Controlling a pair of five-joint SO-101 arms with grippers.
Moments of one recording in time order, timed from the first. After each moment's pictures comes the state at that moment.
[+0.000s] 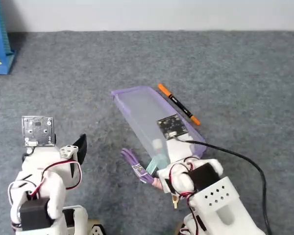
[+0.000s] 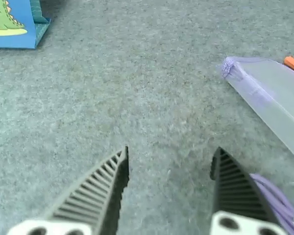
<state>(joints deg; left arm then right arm) -12.7 -83.1 59.2 76.1 -0.9 -31.5 -56.7 59.3 79.4 -8.3</state>
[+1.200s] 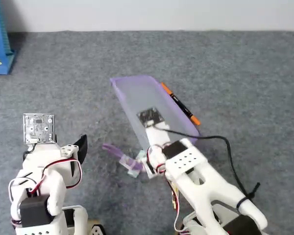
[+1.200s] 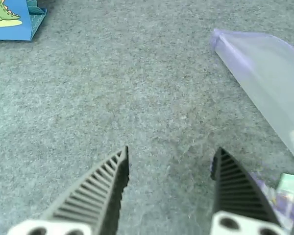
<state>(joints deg) -12.7 -81.9 59.2 76.1 -0.9 -32.3 -24.2 51.3 56.7 -7.2</state>
